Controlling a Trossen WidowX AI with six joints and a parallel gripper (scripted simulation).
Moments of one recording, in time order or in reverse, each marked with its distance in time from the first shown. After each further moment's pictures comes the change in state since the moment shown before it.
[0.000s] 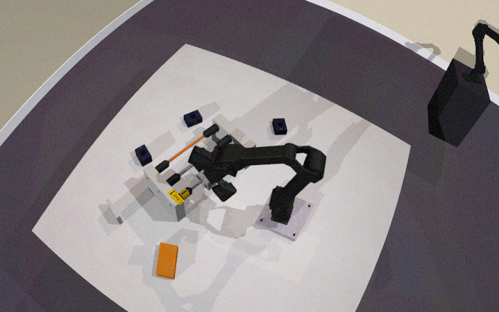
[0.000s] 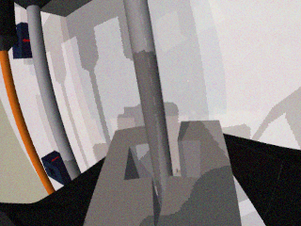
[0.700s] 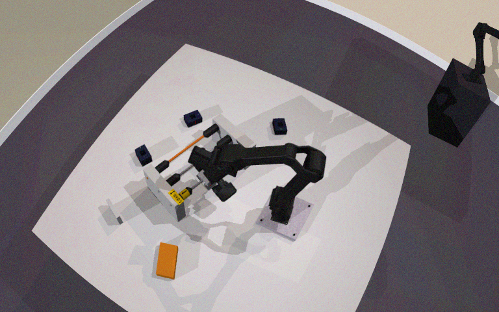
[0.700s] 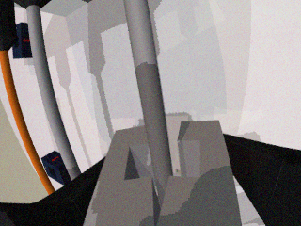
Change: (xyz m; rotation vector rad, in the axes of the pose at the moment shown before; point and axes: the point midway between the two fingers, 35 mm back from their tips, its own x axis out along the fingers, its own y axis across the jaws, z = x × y) arm 0.000 0.000 0.000 0.000 0.000 0.000
